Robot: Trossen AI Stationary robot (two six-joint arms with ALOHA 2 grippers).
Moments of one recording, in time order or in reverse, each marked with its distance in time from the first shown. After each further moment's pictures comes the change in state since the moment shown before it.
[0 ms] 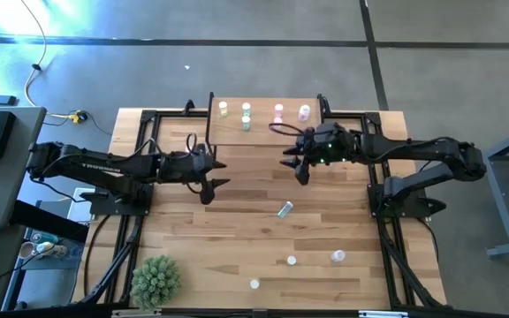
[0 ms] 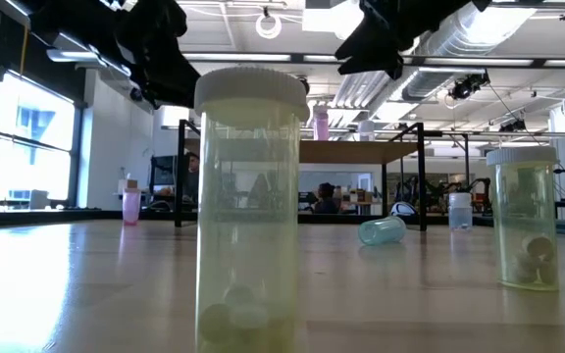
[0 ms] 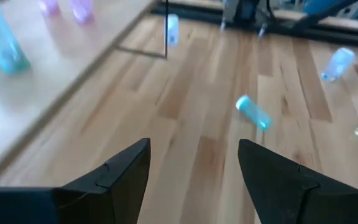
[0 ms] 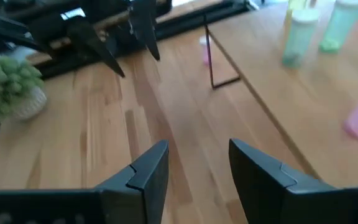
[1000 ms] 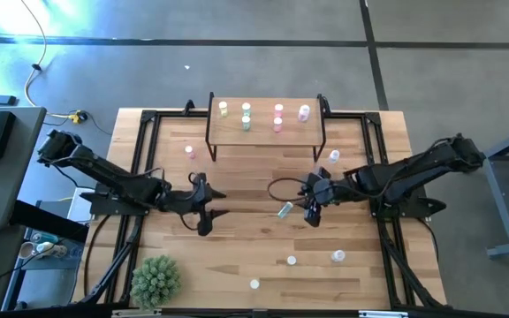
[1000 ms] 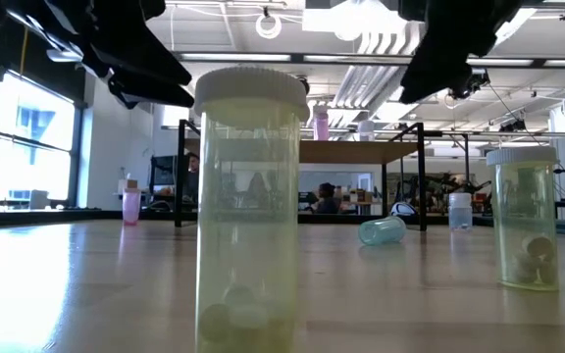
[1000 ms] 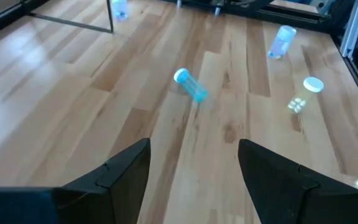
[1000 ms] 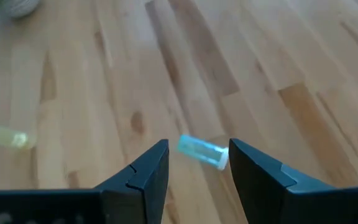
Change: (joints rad) left arm -0.394 0.126 -0.002 0.056 -0.259 -0.239; right arm 0.428 0.007 -0.100 -0.213 0.261 0.311
